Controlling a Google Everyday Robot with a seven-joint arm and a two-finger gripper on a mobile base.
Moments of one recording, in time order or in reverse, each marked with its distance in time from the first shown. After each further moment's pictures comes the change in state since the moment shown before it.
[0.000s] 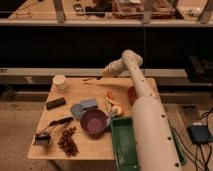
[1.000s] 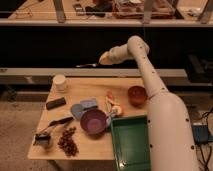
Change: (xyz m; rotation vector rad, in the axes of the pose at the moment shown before) arm -0.019 -0.096 -0.081 0.139 0.033 -0.245
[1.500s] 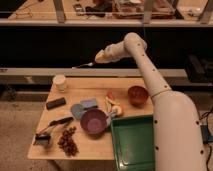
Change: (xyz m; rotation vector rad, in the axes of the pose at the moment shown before) arm -0.017 -0.035 0.005 0.006 -0.015 -0.134
